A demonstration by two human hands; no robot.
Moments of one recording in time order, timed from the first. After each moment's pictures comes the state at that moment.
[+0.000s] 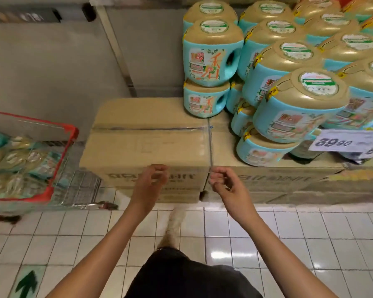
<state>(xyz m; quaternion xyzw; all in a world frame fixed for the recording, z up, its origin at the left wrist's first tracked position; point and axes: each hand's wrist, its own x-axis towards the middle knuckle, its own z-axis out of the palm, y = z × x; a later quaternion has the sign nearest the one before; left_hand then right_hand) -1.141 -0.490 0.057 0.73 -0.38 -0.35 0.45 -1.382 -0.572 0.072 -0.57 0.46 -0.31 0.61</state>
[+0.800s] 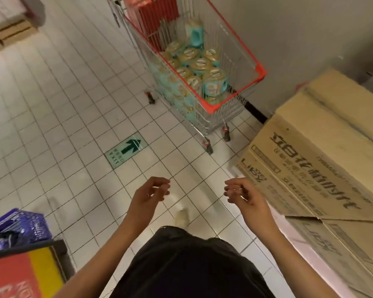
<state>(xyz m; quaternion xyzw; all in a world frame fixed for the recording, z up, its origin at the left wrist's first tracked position) -1.078 0.008 0.052 0.79 -0.01 -0.20 0.58 -1.163 -0.274 0.063 -0.73 0.21 0.04 0.65</state>
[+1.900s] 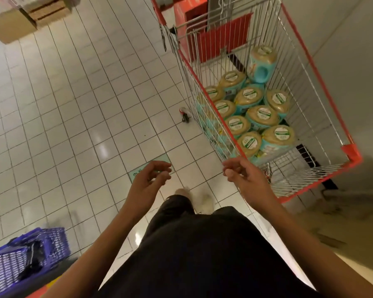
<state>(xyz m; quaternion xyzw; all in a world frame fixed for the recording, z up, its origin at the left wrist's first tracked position) -0.589 0.092 0.062 0.81 0.07 -0.17 0.56 -0.596 -0.205 0.044 -0.76 0.10 0.15 0.62</state>
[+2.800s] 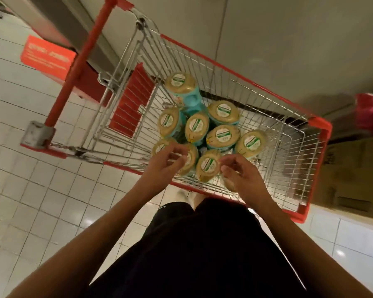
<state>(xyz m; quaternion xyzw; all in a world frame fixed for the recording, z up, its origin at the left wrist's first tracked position) -0.144 -0.110 0.037 0.76 -0.27 -0.42 0.42 -0.349 -0.259 0.019 -0.63 0.43 -0.06 0.64</state>
